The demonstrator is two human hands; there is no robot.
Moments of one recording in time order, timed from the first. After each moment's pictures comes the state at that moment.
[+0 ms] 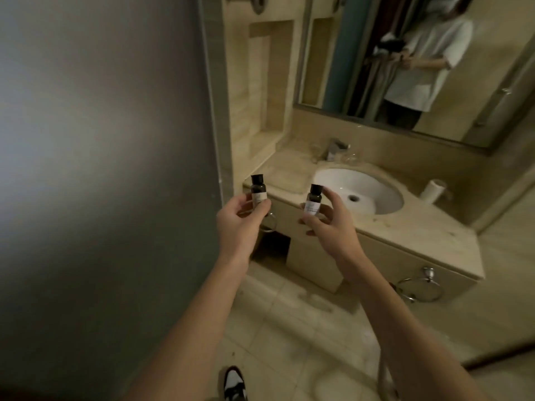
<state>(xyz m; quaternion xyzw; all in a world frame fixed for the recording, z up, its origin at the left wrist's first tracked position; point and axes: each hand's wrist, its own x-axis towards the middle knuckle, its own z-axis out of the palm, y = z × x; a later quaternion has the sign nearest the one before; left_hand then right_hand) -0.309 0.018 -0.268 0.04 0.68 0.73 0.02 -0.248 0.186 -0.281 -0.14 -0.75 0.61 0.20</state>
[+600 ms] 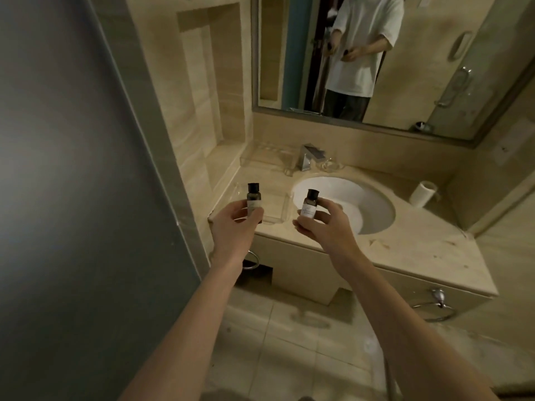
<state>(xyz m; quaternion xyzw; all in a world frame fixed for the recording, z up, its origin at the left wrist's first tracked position) -0.553 0.148 -0.299 0.08 0.75 0.65 0.10 -0.448 0.298 -0.292 -0.29 -0.63 0.68 0.22</state>
